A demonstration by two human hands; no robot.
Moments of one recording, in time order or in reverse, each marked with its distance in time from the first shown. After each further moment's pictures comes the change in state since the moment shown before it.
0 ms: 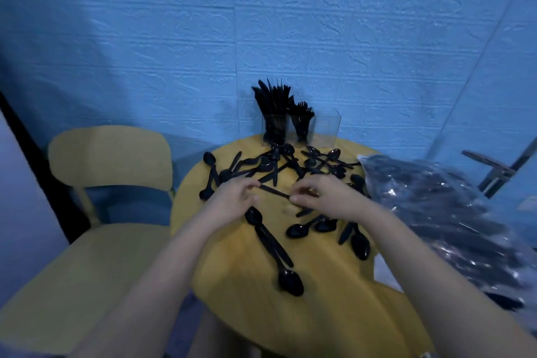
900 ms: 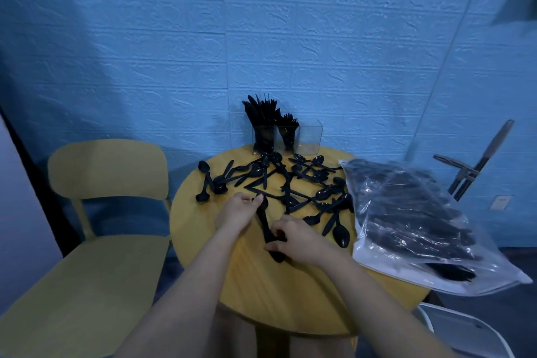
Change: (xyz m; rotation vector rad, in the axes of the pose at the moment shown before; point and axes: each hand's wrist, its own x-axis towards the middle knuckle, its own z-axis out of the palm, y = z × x) left_hand 0.005 0.007 0.049 -0.287 0.137 -0.430; right_hand -0.040 -0.038 0.068 -0.057 -0.040 0.134
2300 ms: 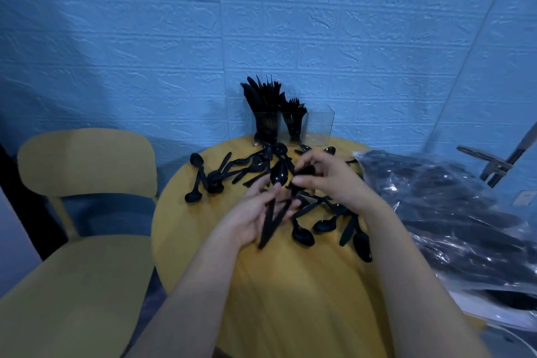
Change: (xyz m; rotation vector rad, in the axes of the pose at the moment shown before) left_hand -0.008 0.025 0.005 -1.098 -0.530 -0.023; right_hand 0.045 0.047 -0.066 0.678 0.286 -0.179
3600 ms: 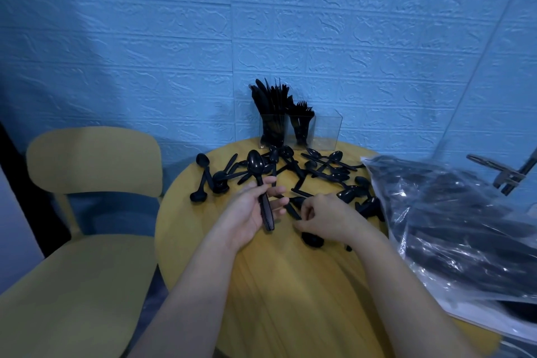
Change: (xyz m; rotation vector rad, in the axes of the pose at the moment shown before) left_hand -0.006 0.003 -0.010 -0.023 0.071 0.121; right_hand -0.009 0.021 0.037 -0.751 -0.166 0.316
